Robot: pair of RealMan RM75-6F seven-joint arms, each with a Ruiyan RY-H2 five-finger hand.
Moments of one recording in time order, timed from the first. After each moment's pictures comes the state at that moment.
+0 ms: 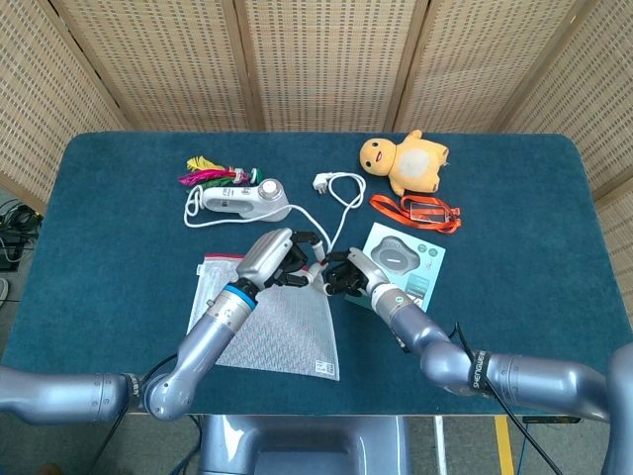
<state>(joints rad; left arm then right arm) -0.98 -1.54 -0.41 -1.79 0.72 0.98 0.08 1.09 -1.36 0.30 -1.70 -0.23 0.64 0.35</state>
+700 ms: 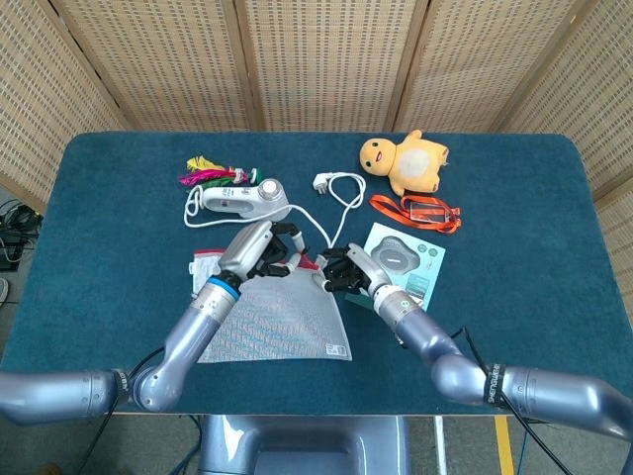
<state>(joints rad) -0.95 -1.50 -0.39 -1.75 0.72 0.97 0.06 0.97 -1.35 0.39 -1.78 -0.41 0.67 0.39</state>
